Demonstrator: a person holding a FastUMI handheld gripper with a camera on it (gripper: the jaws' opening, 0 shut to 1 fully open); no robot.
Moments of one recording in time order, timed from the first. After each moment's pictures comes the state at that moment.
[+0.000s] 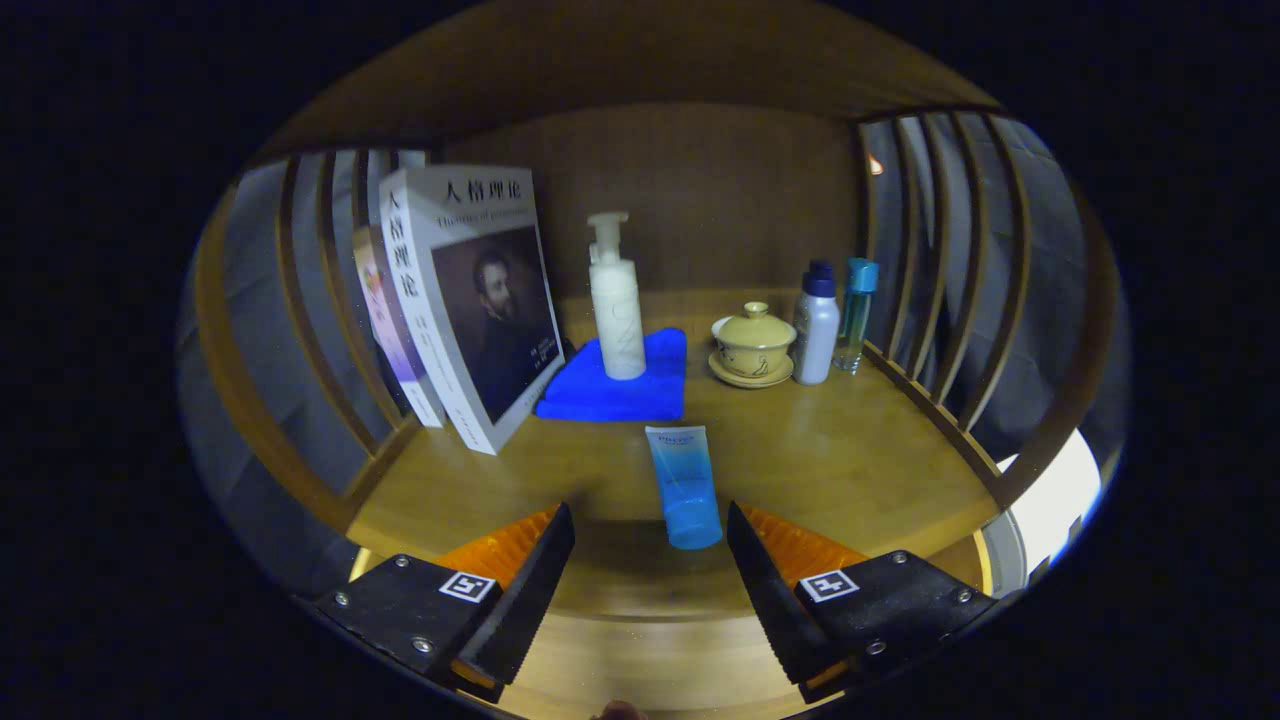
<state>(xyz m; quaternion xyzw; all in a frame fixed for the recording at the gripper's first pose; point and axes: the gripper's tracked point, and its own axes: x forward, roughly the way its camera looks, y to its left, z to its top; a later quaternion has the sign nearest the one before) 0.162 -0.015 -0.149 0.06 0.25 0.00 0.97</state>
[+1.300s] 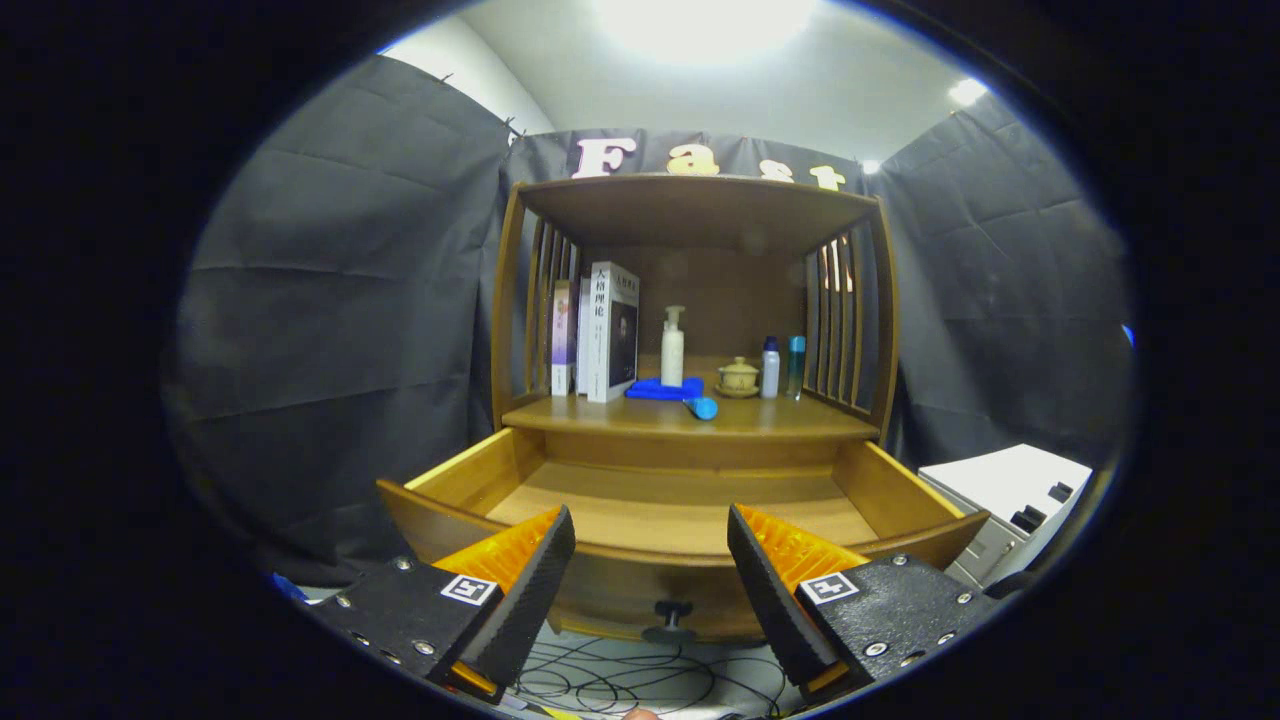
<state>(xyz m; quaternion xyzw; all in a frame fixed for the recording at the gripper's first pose) -0.146 0.023 -0.168 -0.01 0.08 0.04 1.00</state>
